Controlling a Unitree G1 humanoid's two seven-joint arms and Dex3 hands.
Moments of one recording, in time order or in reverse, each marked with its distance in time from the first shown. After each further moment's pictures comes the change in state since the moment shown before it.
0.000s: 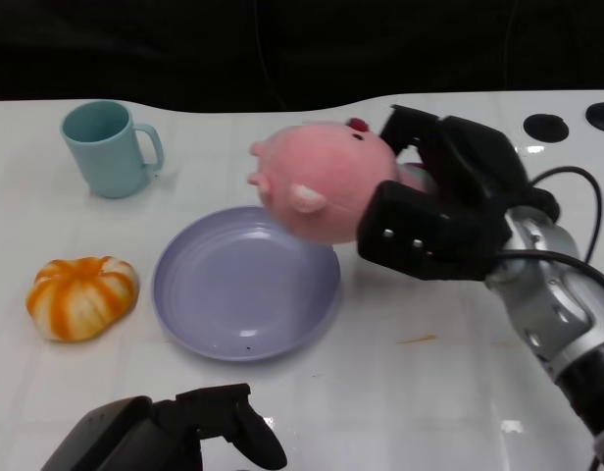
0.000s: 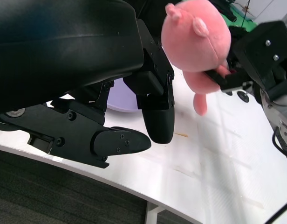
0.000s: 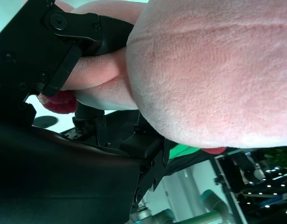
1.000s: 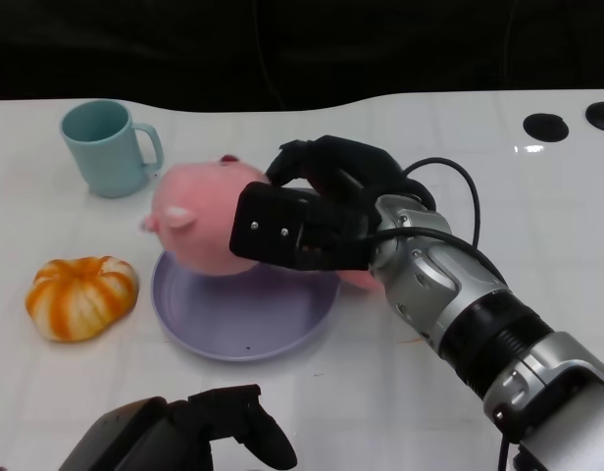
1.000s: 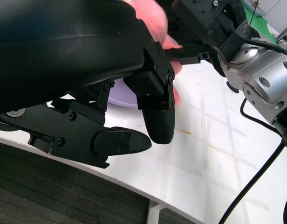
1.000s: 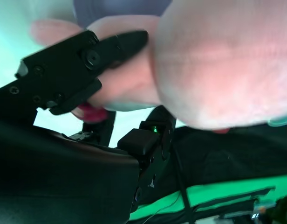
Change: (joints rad) left arm -0.015 -0.031 -0.055 -0.005 0.060 0.060 0.001; right arm -0.206 0.223 0.129 0.290 -0.024 0.147 0.127
